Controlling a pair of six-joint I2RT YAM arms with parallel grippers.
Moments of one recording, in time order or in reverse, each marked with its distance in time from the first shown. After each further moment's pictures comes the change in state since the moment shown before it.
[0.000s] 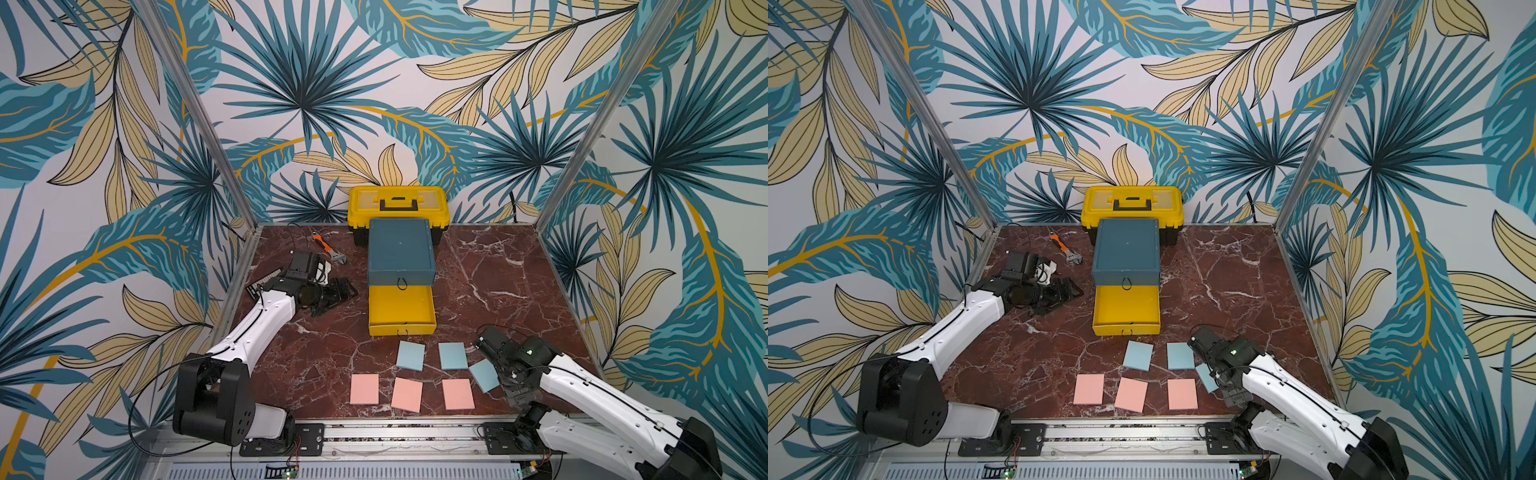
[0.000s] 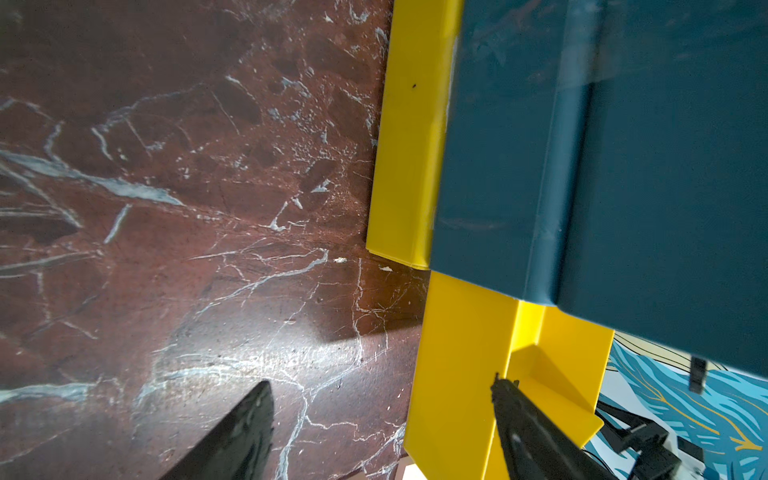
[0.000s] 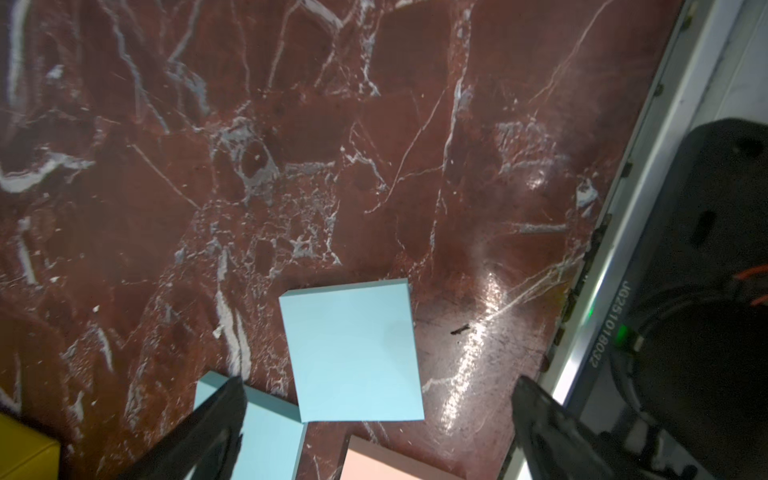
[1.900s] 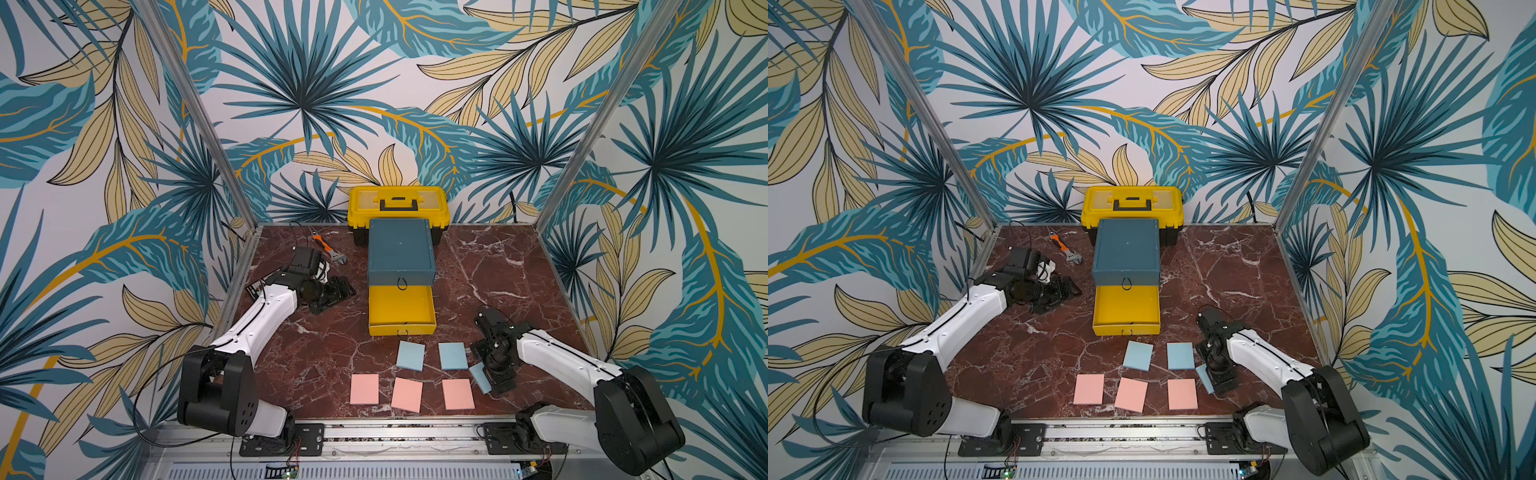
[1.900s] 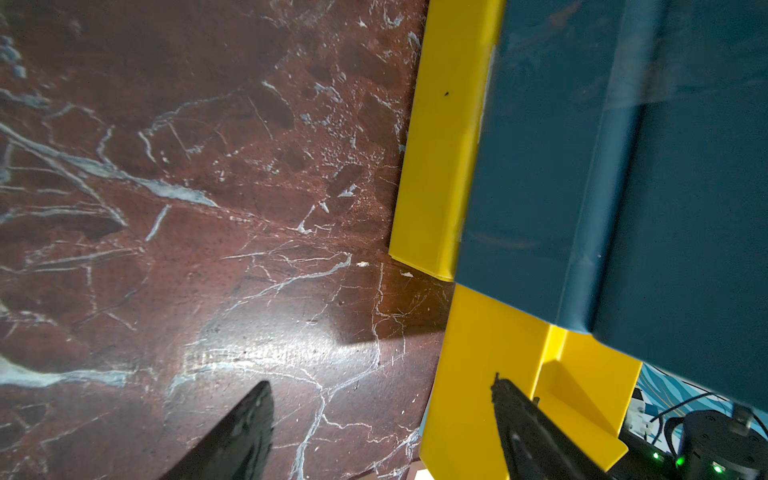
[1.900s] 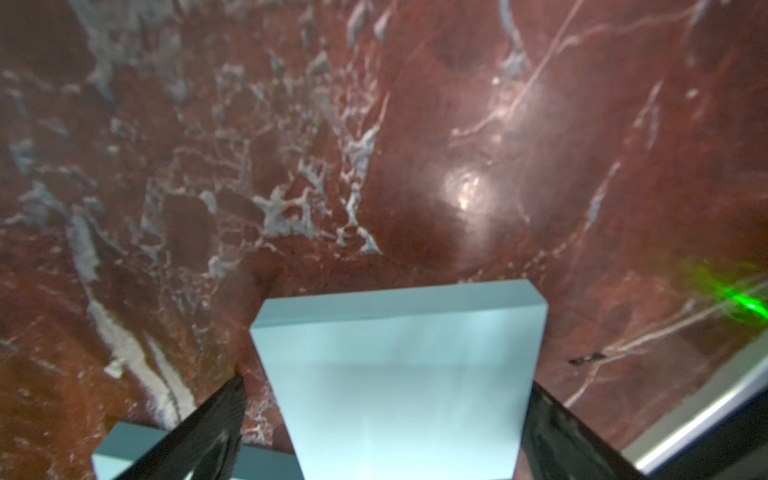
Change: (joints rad) left arm 0.000 0.045 0.056 -0.064 -0.055 0.001; right arm -0.274 0.312 -0.044 0.344 -0.327 -0.359
